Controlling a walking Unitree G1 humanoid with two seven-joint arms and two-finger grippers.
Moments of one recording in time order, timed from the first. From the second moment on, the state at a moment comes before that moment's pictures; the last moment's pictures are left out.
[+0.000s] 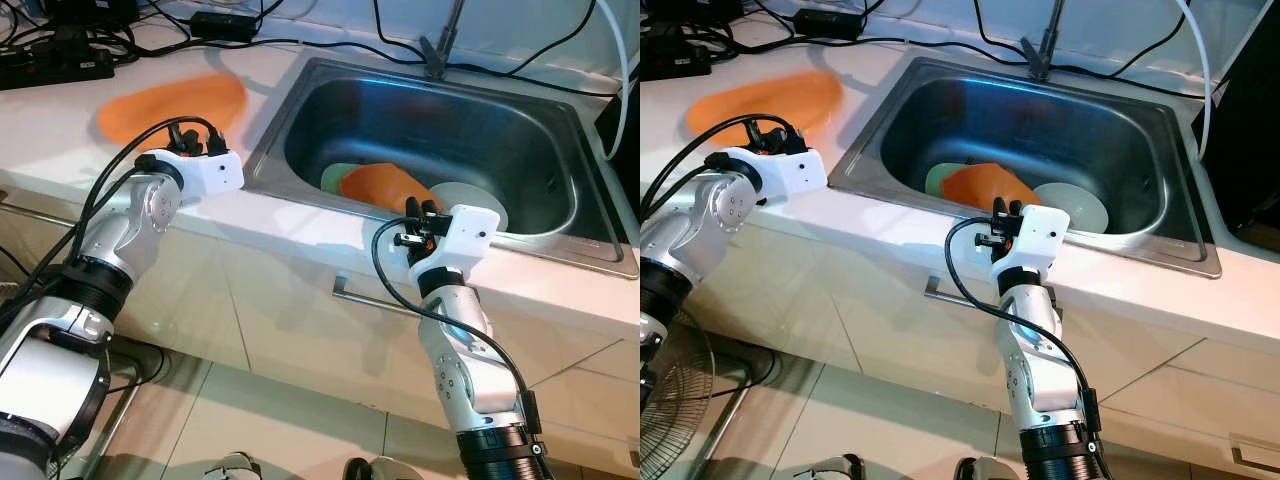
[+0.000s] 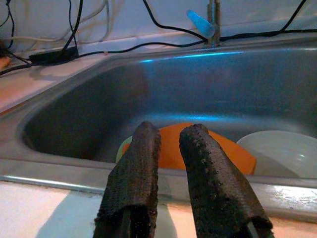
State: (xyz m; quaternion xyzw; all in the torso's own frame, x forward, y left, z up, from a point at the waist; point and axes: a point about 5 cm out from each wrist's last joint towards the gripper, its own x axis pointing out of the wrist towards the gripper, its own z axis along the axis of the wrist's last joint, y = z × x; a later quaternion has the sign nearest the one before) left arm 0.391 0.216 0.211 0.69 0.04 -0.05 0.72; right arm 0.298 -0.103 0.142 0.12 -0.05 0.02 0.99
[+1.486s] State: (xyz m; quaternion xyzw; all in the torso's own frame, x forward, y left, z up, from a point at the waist) left arm 0.338 0.099 0.205 0.62 -0.20 -0.17 0.74; right arm 0.332 -0.097 0.191 0.26 -0.07 0.03 0.96
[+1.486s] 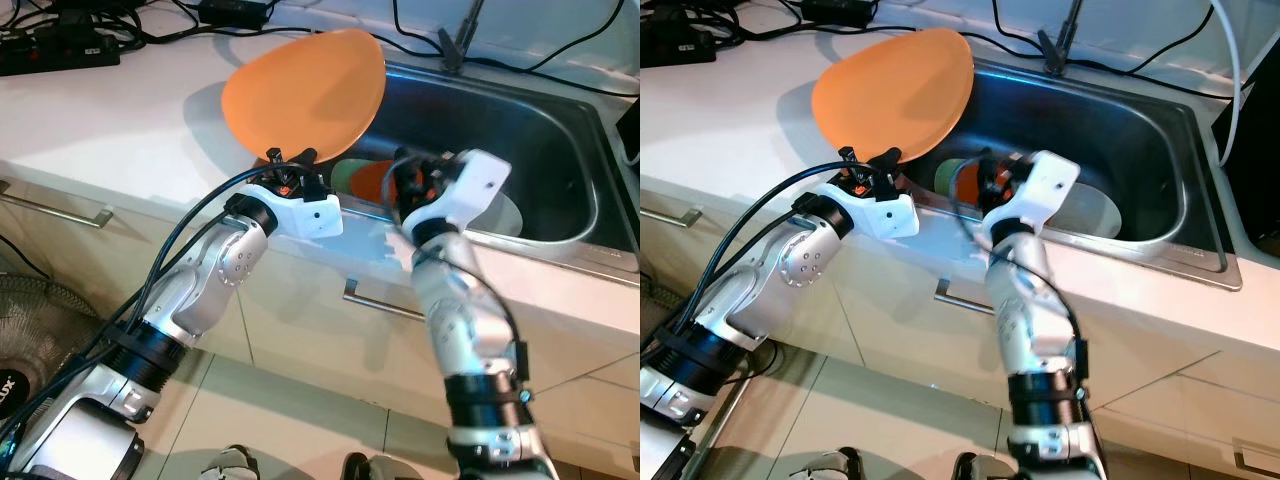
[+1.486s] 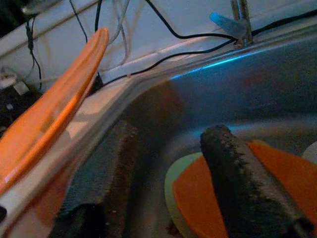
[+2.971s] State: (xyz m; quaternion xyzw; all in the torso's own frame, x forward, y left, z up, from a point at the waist) left arm 0.321 0.083 0.179 0.64 -0.17 -0.26 0.70; right arm 0.334 -0.103 0.199 0.43 -0.03 0.07 0.90
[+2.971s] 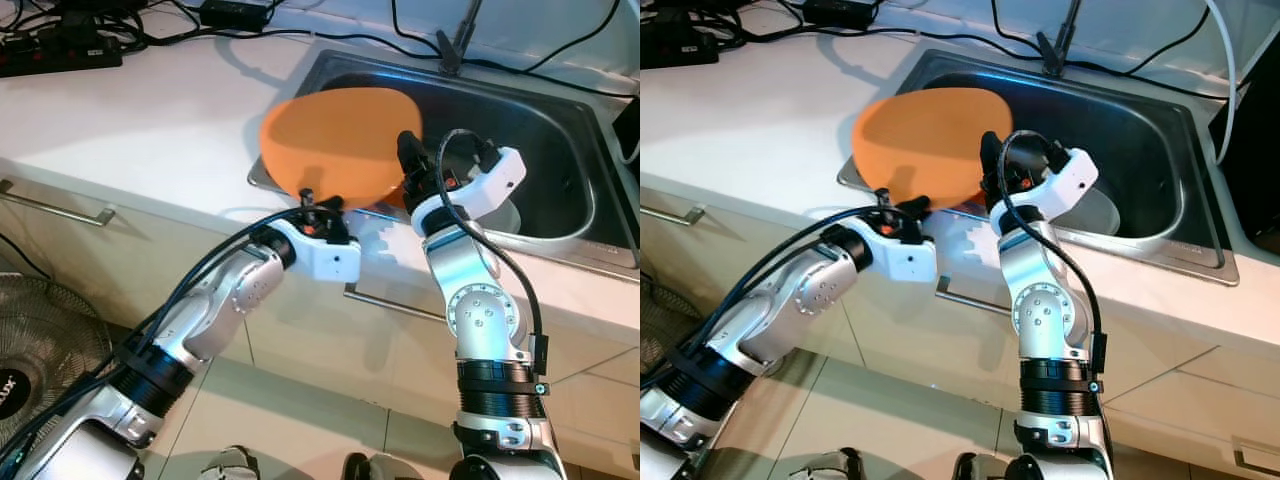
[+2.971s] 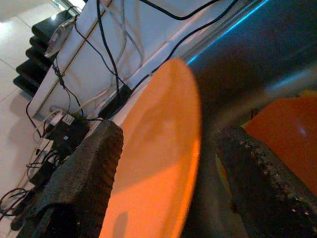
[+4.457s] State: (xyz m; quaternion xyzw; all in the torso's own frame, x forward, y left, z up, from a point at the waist) left arm 0.320 0.077 0.190 0.62 -0.22 -0.24 0.71; right arm 0.336 -0.102 0.191 0.44 -0.01 0.06 0.90
